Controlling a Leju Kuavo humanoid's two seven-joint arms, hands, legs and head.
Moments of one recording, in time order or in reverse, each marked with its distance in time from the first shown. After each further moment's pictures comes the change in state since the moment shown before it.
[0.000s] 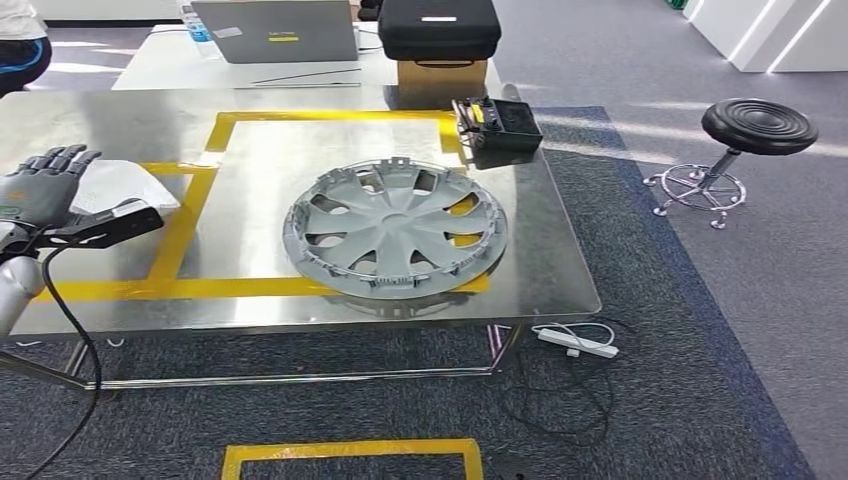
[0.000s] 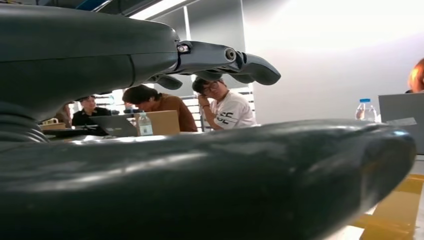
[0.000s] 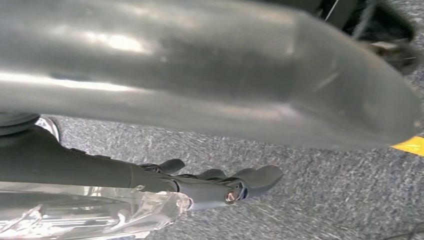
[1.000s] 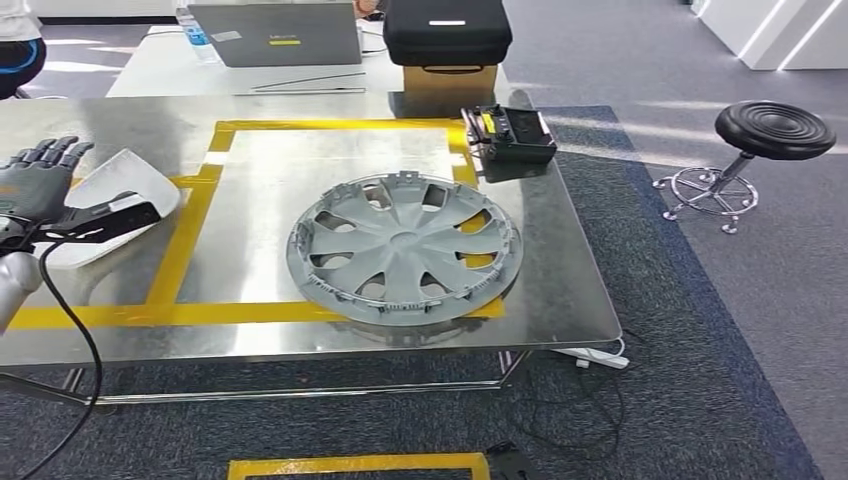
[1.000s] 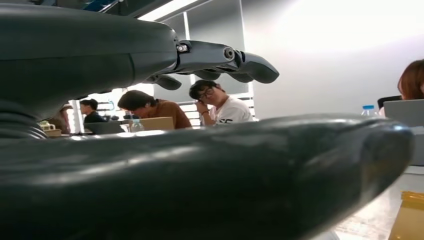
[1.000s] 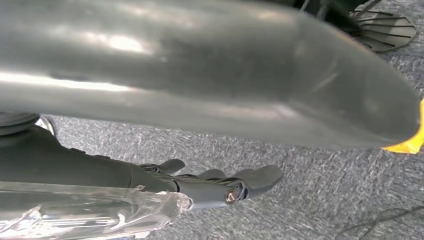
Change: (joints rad) left arm -0.013 0.010 -0.013 -0.006 0.000 0.020 0.012; right arm -0.010 0.001 0.000 0.000 0.002 0.000 0.000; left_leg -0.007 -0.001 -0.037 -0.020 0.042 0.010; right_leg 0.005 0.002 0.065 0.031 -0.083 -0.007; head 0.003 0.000
